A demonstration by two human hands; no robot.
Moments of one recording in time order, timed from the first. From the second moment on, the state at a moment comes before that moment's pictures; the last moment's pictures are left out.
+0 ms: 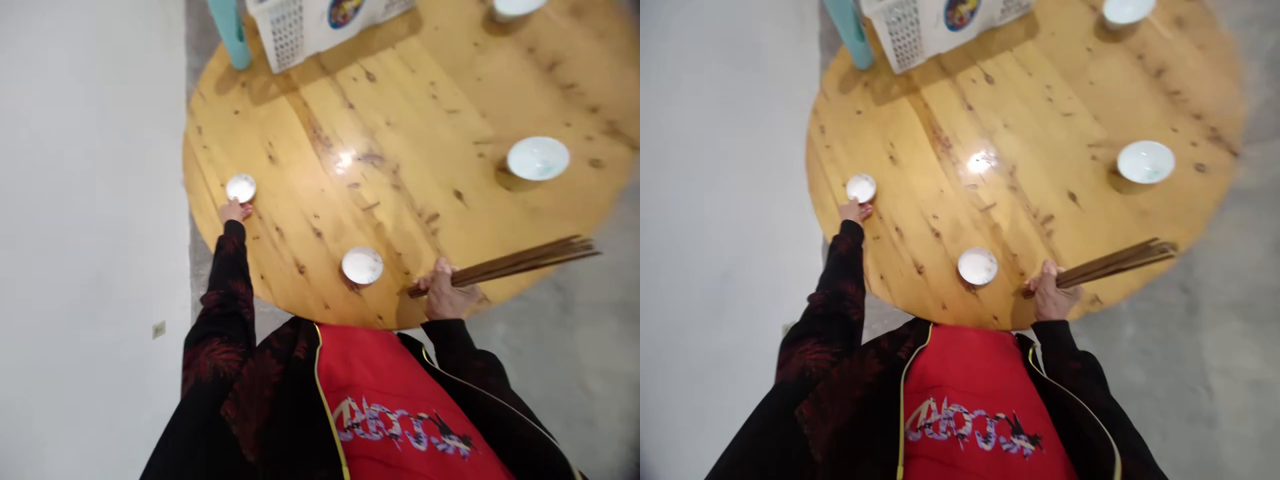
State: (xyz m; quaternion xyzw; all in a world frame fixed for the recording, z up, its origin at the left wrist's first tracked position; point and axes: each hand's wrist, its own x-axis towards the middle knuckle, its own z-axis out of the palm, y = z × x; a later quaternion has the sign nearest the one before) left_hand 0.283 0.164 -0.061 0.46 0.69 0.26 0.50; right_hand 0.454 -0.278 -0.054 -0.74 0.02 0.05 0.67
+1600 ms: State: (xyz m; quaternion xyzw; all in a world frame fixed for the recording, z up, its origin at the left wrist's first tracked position) left_hand 0.356 -0.165 -0.043 0.69 0.52 0.00 0.50; right_hand 0.490 -0.404 -0.029 -0.55 0.18 0.30 0.76
